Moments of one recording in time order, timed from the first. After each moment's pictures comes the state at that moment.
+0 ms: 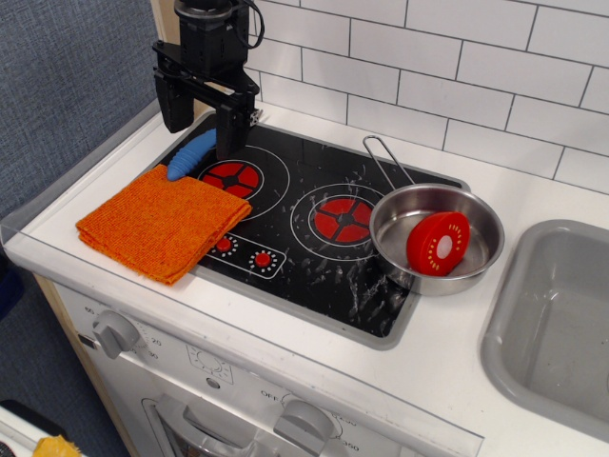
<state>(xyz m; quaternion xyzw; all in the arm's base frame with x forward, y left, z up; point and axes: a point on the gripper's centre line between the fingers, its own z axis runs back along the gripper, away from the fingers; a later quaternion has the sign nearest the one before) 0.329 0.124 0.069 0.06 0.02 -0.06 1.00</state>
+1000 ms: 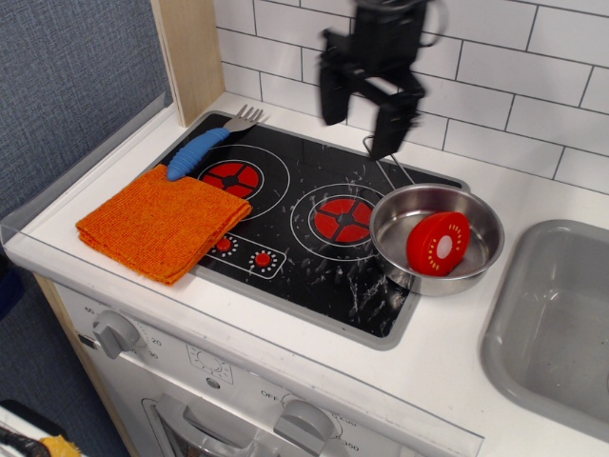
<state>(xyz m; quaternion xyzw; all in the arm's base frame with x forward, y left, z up) 0.372 -0.026 0.084 0.04 0.00 -0.22 0.97</state>
